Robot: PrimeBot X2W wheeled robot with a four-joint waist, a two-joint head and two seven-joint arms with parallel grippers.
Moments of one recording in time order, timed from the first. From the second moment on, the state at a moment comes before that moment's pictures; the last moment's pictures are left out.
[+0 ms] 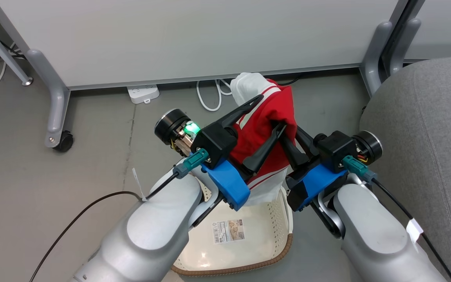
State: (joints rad) left arm -0.82 0.06 -0.82 0.53 -0.36 -0.12 -0.26; right arm -0.61 -0.14 0.48 0.57 0.16 0.13 -0.26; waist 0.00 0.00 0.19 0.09
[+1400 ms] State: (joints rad) left arm -0.84 0.07 -0.88 0.54 -0.33 -0.13 -0.26; right arm -0.53 -0.12 0.10 0.40 0.15 0.13 -0.26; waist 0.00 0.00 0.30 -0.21
